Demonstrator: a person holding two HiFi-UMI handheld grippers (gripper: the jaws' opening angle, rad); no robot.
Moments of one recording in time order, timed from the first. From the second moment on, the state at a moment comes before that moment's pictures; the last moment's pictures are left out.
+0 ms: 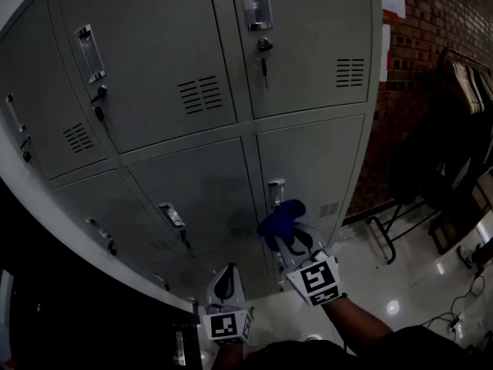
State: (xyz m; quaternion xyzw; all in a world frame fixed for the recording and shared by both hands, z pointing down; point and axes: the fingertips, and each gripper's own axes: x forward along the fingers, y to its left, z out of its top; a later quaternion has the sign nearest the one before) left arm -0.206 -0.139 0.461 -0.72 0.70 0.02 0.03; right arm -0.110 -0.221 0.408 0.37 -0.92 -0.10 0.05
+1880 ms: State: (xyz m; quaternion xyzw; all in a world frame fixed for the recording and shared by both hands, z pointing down) left arm -0.197 -0.164 0.433 -0.72 0.69 0.02 0.05; right arm -0.050 -0.334 0.280 0.40 -0.90 -0.17 0.04
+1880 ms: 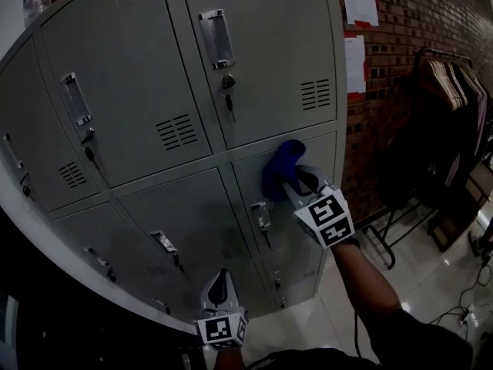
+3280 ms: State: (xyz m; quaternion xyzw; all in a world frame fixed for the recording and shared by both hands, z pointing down) left arm -0.166 -0.181 0.406 -0.70 0.71 0.05 0.06; right arm -0.057 -0.293 0.329 0.36 -0.93 -0.09 -0.01
